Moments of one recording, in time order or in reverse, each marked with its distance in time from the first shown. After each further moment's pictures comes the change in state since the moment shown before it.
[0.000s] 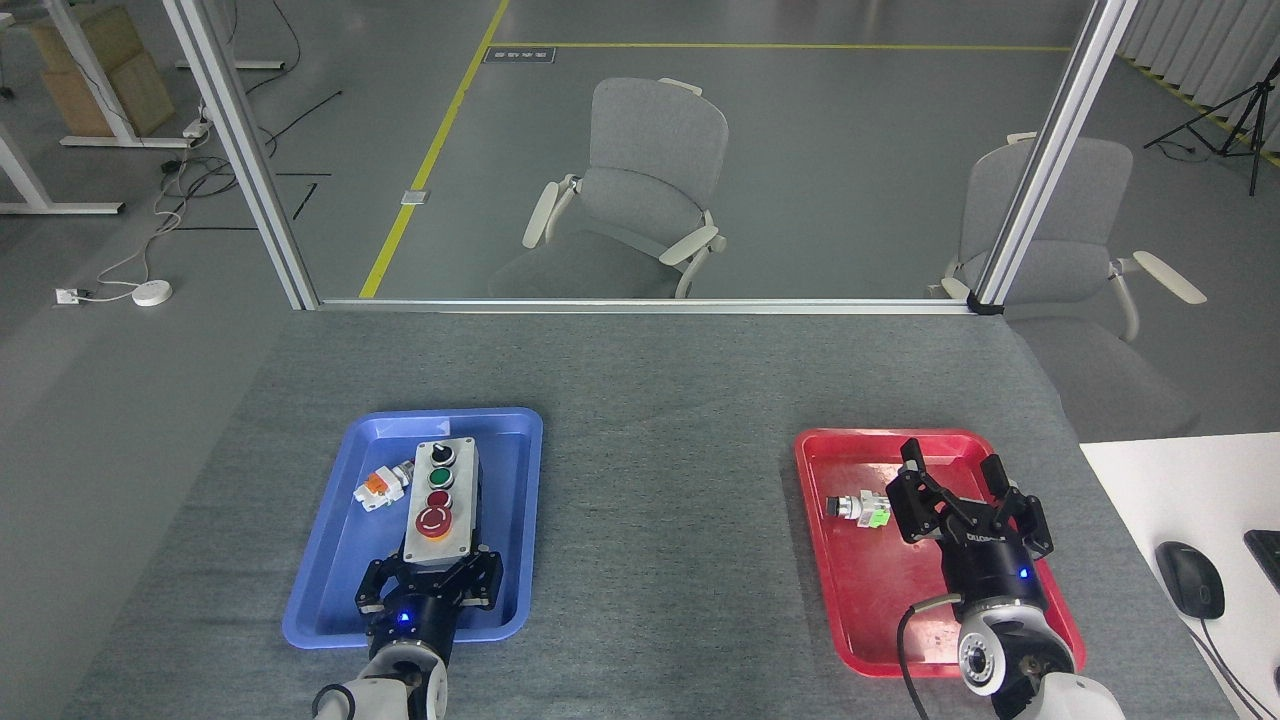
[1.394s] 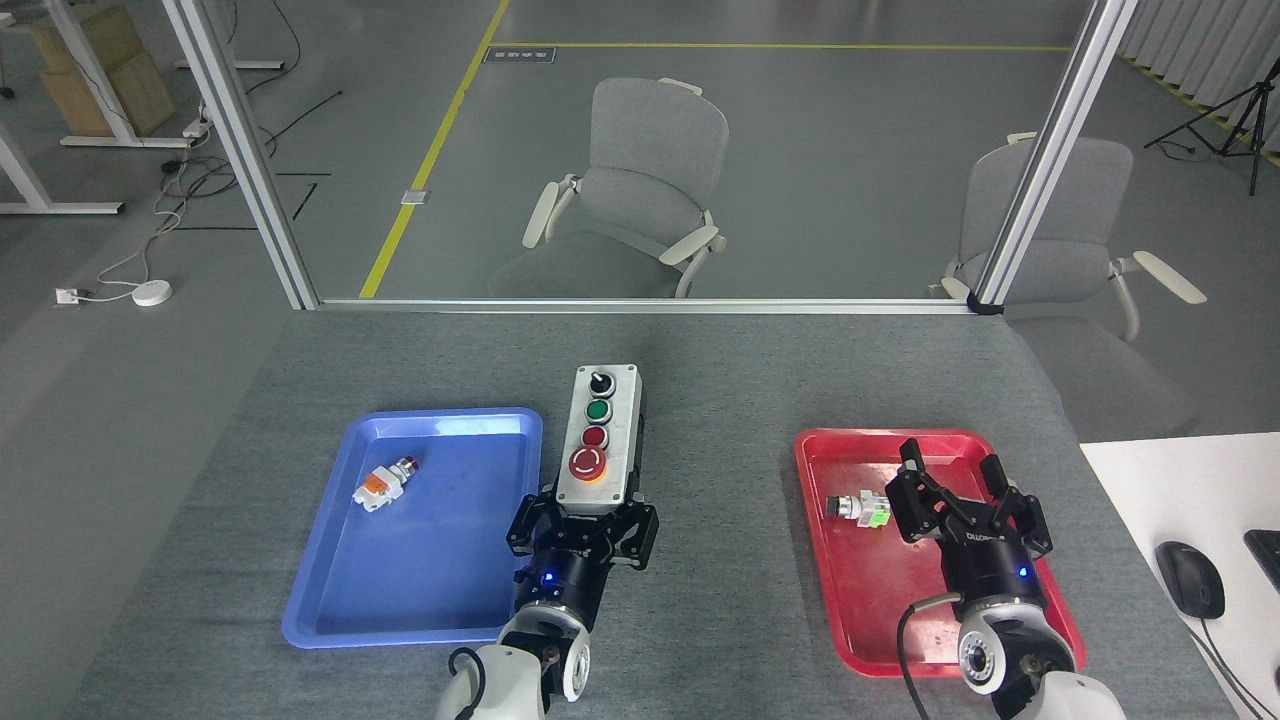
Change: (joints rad) left arm -0.027 -0.178 -0.202 -0.179 0.015 0.003 0.048; right arm -0.002 0.000 -0.002 0.000 0.000 -0.001 -0.001
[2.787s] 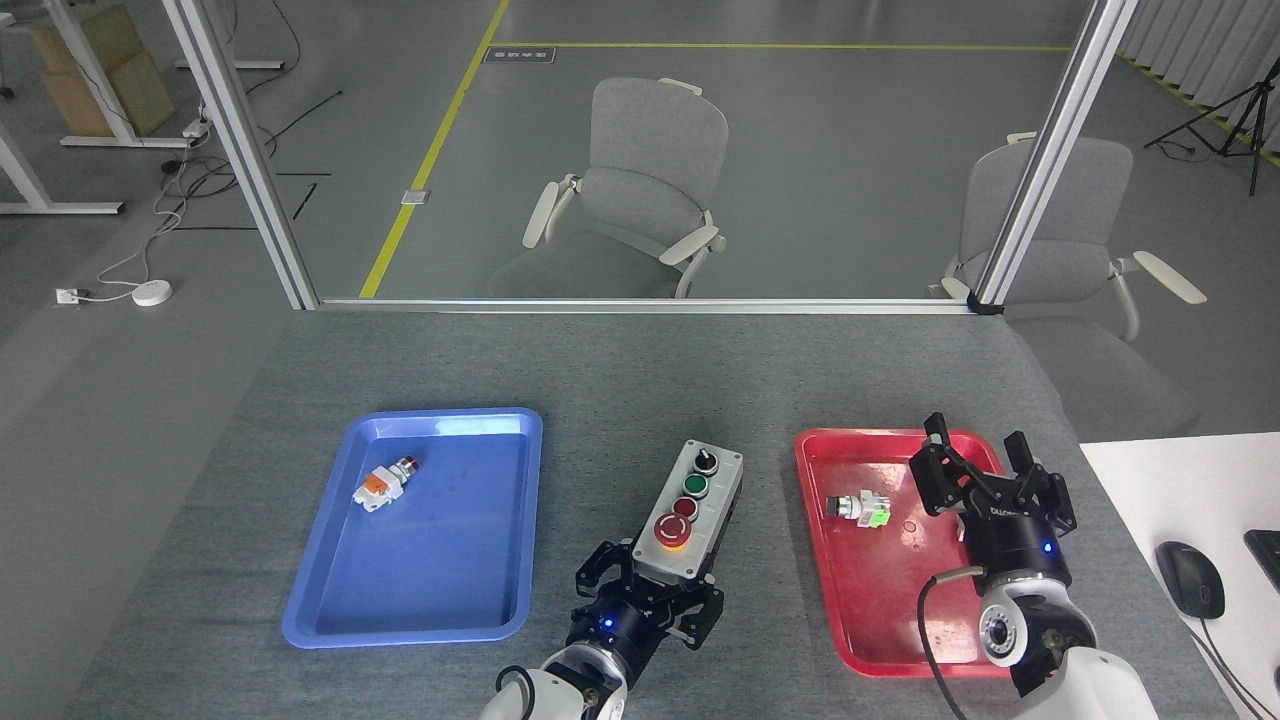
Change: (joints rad) left arm -0.058 -0.011 -0.227 0.198 0.020 -0.123 -0.028; right arm -0.045 -0.022 -0.032 0.012 -0.023 -0.002 0.015
